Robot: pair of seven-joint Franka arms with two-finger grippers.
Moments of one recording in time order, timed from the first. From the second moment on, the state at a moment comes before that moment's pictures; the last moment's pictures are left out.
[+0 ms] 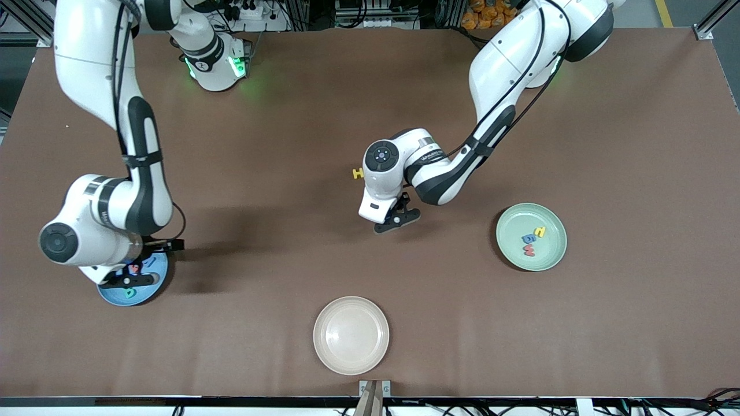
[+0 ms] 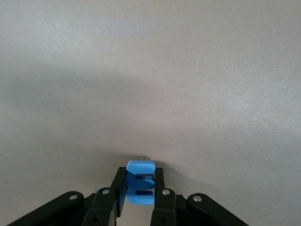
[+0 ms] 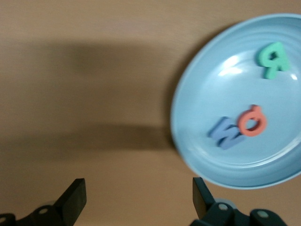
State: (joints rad) left arm -0.43 0.85 -0.44 -1.48 0.49 2.20 -1.35; right arm 0.43 0.66 -0.52 -1.63 0.29 2.01 -0.24
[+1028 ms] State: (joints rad) left arm 0.12 0.55 -0.58 -1.82 0.49 2.12 -0.68; right arm 0.81 0.63 -0.39 -1.60 0.30 2.09 0.37
